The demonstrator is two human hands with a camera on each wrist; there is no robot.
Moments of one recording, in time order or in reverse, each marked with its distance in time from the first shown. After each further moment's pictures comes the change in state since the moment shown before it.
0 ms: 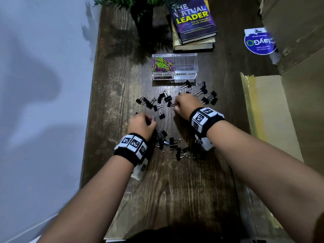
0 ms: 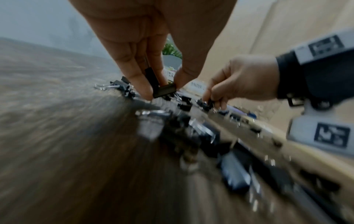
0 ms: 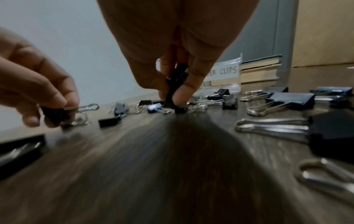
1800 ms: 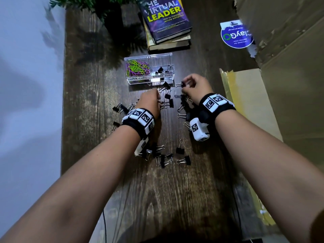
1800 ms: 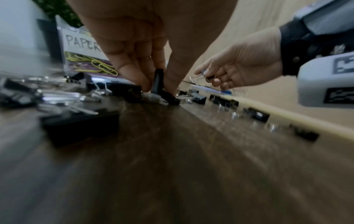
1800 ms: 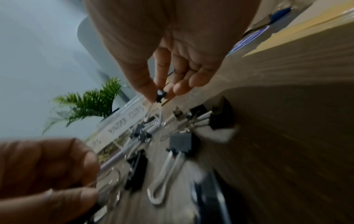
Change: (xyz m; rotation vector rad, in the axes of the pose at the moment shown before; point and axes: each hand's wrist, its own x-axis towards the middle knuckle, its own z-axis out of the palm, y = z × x) left_hand 0.084 0.089 0.051 0.192 -0.157 0.359; right_hand 0.012 0.093 -0.036 0.666 0.299 0.368
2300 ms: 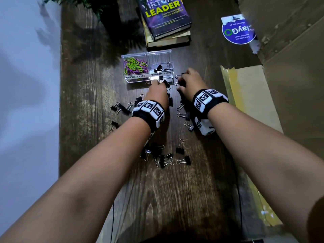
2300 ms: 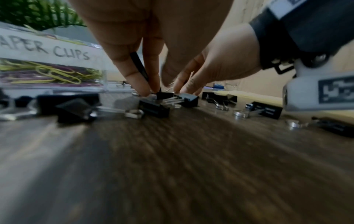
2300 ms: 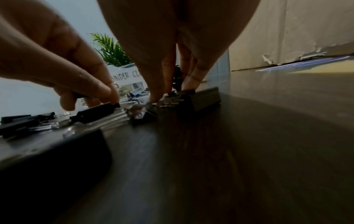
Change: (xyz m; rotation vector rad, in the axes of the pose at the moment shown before) left_hand 0.017 0.038 0.004 0.094 0.001 -0.035; right_hand 0.022 0.002 0.011 -0.522 -0.053 -0.210
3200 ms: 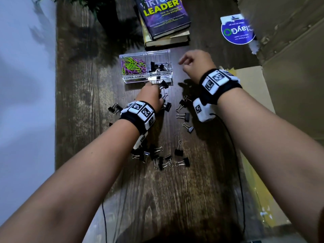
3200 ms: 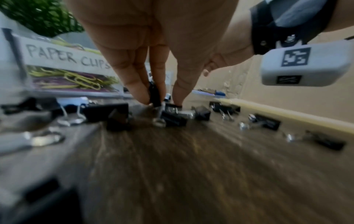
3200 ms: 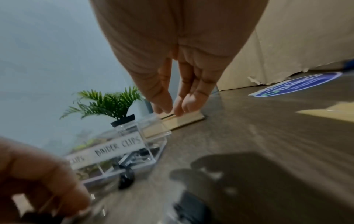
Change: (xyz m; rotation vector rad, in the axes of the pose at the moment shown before) left_hand 0.004 -0.023 -0.009 0.000 -0.044 0.025; right_hand 0.022 -0.015 -0.054 0.181 0.079 0.050
